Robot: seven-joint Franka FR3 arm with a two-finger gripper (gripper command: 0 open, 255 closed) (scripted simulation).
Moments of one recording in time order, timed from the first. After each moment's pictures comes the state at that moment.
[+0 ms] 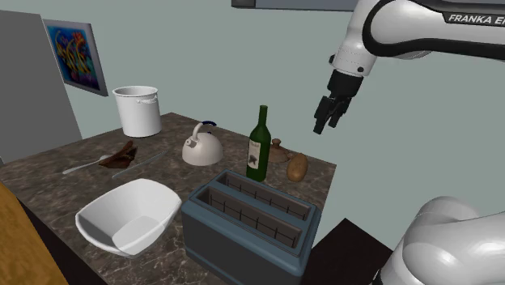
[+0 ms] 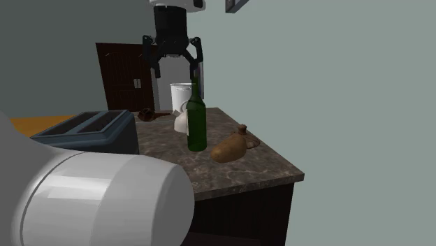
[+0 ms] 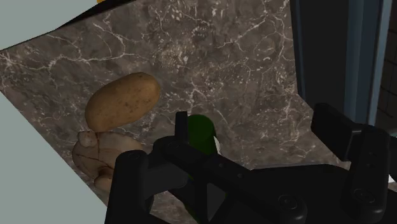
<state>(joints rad) 0.01 -0.81 -0.02 -2.34 0.03 1.65 -0.11</state>
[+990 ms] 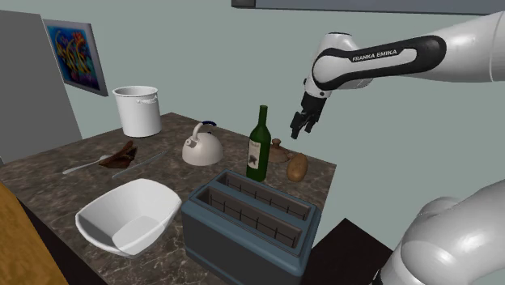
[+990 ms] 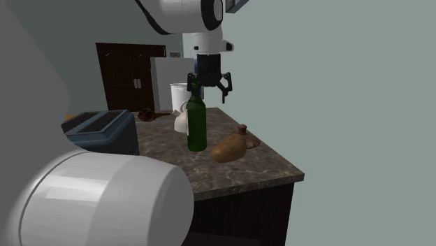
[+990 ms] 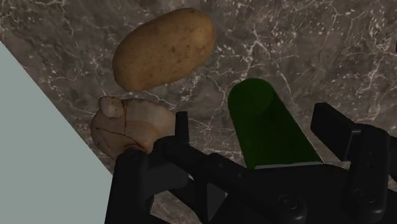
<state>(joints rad) -0.02 -0.44 -0.13 -2.31 -0.03 2.03 -0.24</state>
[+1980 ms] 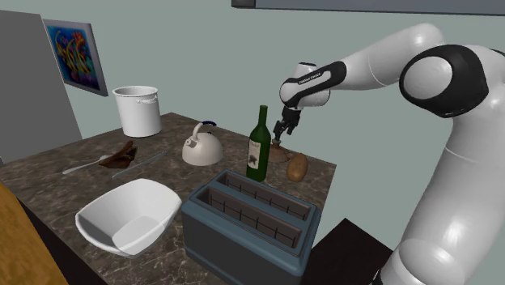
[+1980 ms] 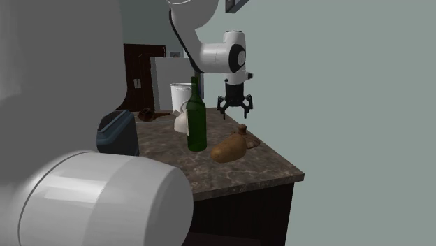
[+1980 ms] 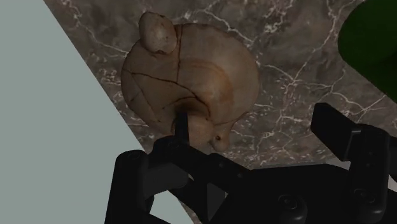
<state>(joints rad) -0.05 0.11 -0.22 -2.00 0.06 2.30 -0.40</state>
